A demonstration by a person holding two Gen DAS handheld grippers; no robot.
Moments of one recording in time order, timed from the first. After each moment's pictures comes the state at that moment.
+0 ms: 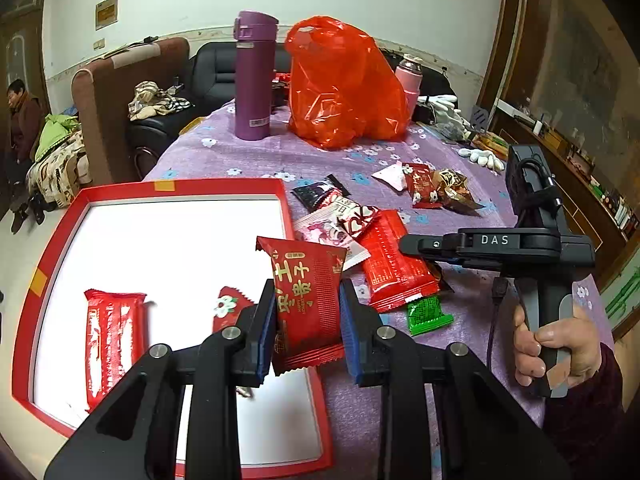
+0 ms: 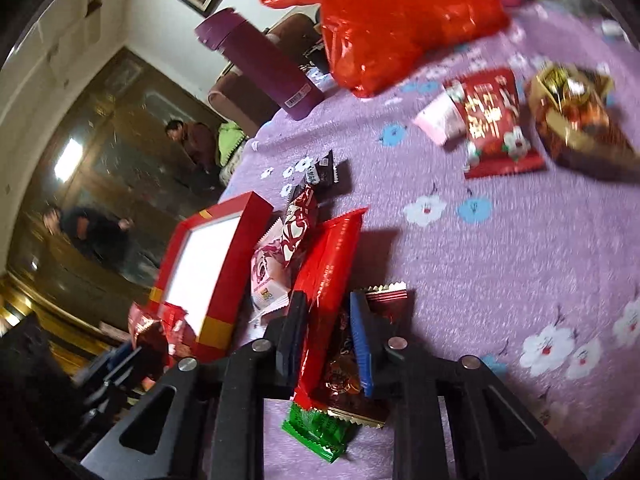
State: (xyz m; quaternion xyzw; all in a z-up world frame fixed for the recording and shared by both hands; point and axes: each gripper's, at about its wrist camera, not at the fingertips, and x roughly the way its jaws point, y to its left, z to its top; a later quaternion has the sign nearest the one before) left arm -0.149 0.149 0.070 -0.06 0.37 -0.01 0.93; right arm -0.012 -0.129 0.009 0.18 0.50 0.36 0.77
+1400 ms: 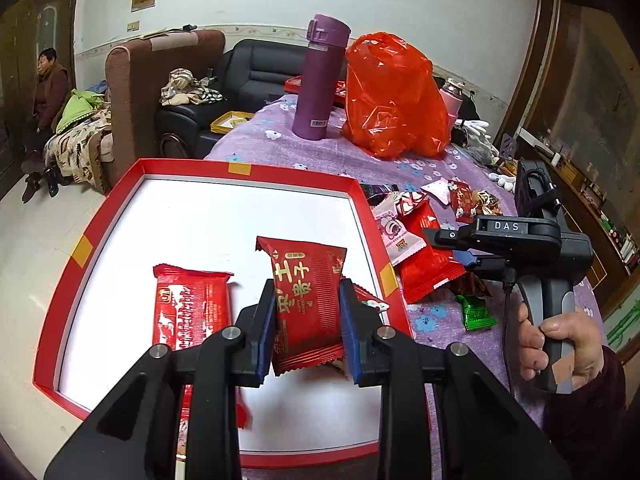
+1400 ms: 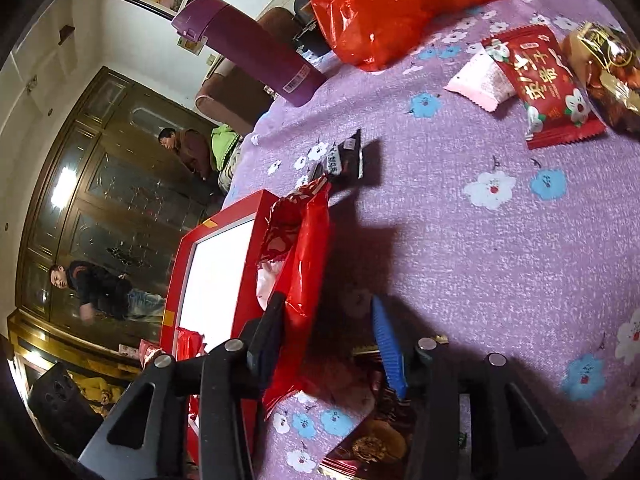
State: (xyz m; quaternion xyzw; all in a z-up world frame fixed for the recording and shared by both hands) left arm -0.173 0.216 0.062 -0.10 0.36 0.02 0.93; right arm -0.009 -0.084 0.004 0.22 0.53 0.34 0.75
